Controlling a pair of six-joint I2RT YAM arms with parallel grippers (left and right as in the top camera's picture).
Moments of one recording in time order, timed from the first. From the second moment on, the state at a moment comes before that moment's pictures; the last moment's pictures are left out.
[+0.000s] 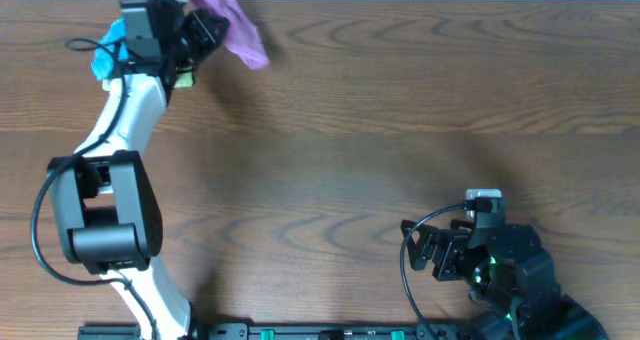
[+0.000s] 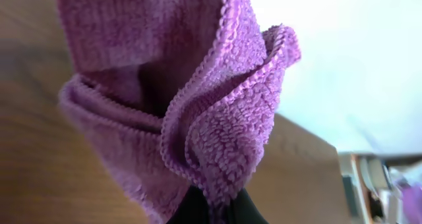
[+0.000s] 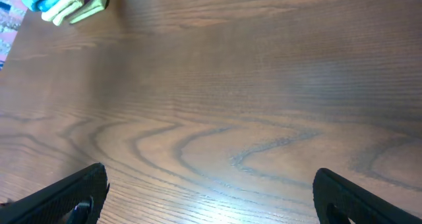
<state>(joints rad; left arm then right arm) 0.08 1.99 1.49 -0.03 0.58 -0.66 0.48 0.48 0.66 -0.87 -0.06 0.59</state>
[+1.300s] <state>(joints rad) 0.29 2.15 1.62 -0.02 0.36 -0.56 0.48 0.48 0.66 -0.87 -0.06 0.59</state>
